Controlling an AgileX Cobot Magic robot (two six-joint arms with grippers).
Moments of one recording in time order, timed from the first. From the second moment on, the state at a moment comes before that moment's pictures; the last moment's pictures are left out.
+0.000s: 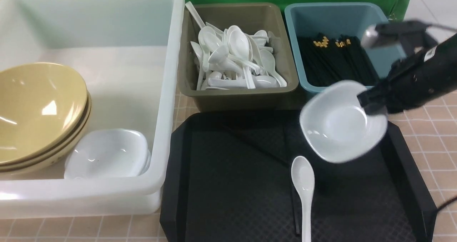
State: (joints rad) right arm 0.23 1.49 -1.16 0.28 0.74 -0.26; left arm -0.20 -0.02 -0.38 0.25 0.61 -0.10
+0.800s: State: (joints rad) right arm 0.94 1.92 -1.41 0.61 0.01 -0.67; left arm -0.20 -0.02 -0.38 0.25 0.62 -0.10
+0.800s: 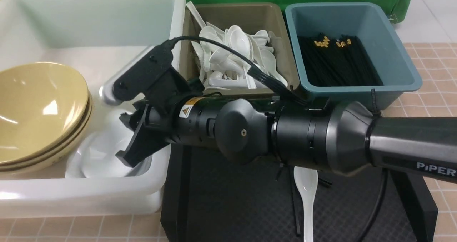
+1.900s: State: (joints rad) right arm 0.62 1.68 -0.83 0.18 0.48 0.01; left arm -0.20 -0.02 -0.38 0.25 0.61 -0.10
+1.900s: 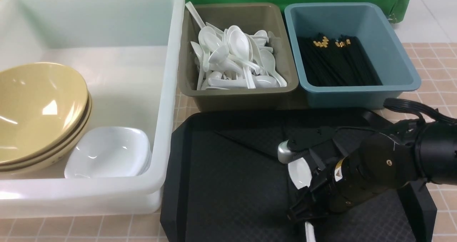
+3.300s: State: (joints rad) right arm 0.45 1.90 -1.62 0.18 0.81 -0.24; left arm -0.20 -0.02 -0.37 0.25 0.60 -0.10
